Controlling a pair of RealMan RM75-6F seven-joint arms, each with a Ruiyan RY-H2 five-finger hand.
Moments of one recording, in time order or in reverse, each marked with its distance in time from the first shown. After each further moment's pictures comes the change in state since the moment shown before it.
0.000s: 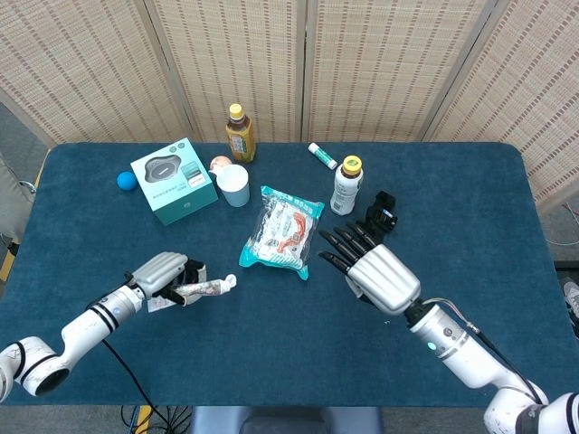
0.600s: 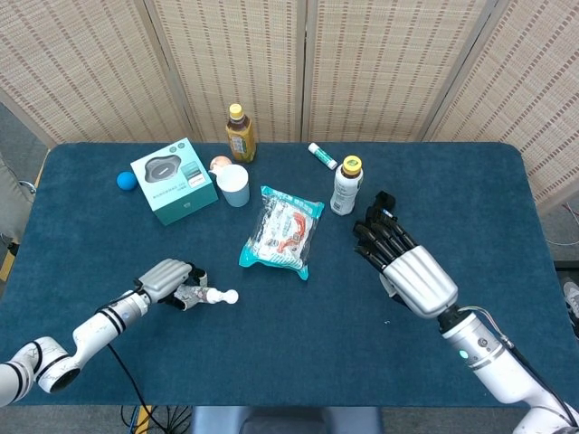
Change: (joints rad) left arm 0.007 -0.138 0.053 0.187 0.044 0.018 0.076; right arm -0.114 0.093 -0.010 -0.028 -0.025 0.074 -0.003
